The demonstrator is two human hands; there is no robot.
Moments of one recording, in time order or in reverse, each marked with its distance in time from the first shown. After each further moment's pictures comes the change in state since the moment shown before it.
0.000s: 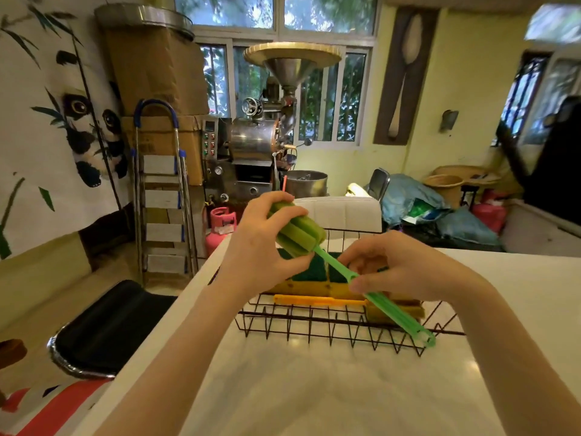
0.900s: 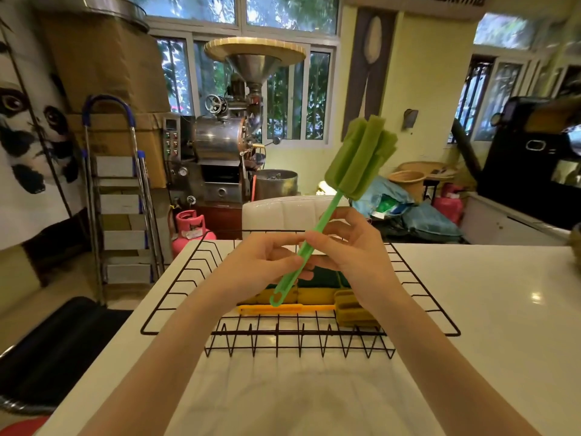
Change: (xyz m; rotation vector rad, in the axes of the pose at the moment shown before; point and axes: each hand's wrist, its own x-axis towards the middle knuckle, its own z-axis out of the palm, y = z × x) left_hand 0.018 0.009 0.033 -0.773 -0.519 -0.409; right_hand 0.026 0.014 0.029 0.782 0.606 -0.027
